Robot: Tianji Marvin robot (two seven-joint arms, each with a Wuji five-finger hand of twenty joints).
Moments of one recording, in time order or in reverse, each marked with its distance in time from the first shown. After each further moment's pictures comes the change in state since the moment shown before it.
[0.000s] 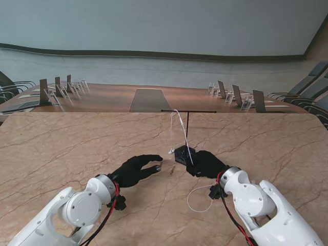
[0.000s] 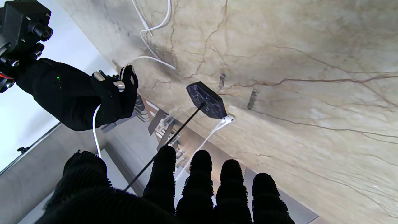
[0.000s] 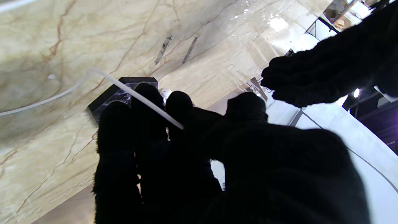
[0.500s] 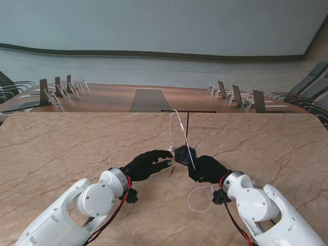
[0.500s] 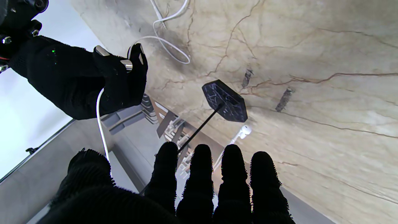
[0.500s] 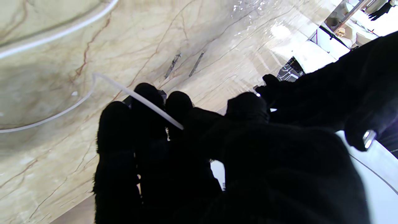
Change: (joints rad) left arm -0.136 -0.023 0.125 0.081 -0.056 0.024 0.038; right arm -0.045 0.010 0.029 -0.023 -0.005 -0.008 0.036; left_hand 0.036 0.000 0.000 0.000 -0.002 0.023 0.100 0.083 -0.032 0.012 0.169 0.326 -0.021 0.049 0.455 0.474 -0.001 0.007 0.612 0.452; right_hand 0.000 0.000 0.001 0.000 -0.006 0.000 0.002 0.000 0.000 0.004 0.002 0.000 0.000 0.002 0.002 0.000 0.000 0.002 0.003 -0.003
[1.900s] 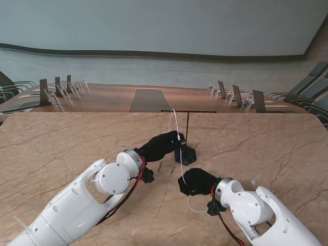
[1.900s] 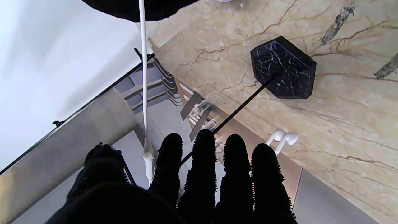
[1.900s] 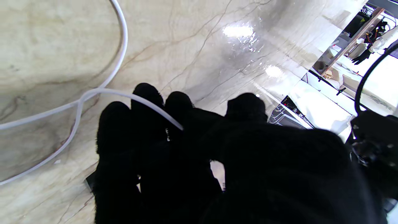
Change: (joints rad) left arm -0.221 -0.078 0.128 0.164 -0.161 -0.041 0.089; right arm 0.018 0.030 -0.087 -0.017 0.005 0.034 0.129; left_hand 0.156 0.001 0.000 0.000 -0.008 0.056 0.303 0.190 0.142 0.048 0.184 0.187 0.105 0.058 0.142 0.060 0.029 0.037 0.339 -0.052; right_hand 0.000 0.000 0.006 0.000 -0.011 0.000 0.011 0.000 0.000 0.004 0.009 0.000 0.000 0.002 0.012 -0.008 -0.001 0.002 0.011 -0.008
